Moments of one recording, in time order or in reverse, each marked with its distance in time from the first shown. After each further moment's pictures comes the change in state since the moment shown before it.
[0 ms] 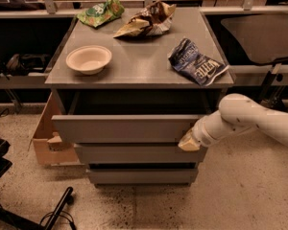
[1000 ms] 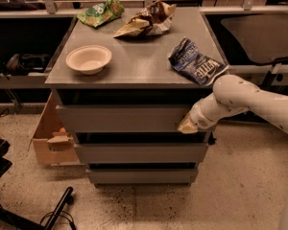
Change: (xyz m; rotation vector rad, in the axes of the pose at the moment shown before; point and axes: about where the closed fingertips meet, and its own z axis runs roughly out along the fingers) arm -0.033 -0.053 -0.020 0.067 0.052 -0.049
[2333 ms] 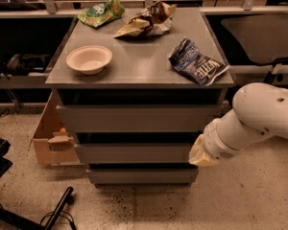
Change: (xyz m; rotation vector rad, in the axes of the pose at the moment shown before) arm 0.001 0.157 -0.112 -0.082 0.108 -0.233
